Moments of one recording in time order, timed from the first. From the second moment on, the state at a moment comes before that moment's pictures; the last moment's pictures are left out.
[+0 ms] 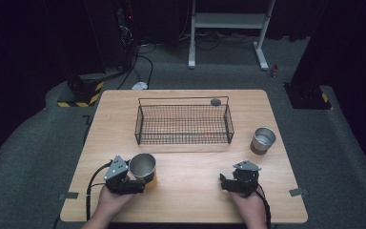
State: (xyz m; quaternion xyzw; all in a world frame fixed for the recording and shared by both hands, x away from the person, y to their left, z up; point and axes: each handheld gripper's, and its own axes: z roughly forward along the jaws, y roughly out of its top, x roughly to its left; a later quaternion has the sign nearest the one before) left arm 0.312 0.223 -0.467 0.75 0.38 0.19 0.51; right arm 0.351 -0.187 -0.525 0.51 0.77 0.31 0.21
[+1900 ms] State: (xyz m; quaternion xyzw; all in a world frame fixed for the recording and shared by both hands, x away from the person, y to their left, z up) left arm 0.358 0.197 -0.419 0.73 0.36 0.23 0.54; right arm 0.352 -0.187 -0.525 0.51 0.77 0.31 0.21
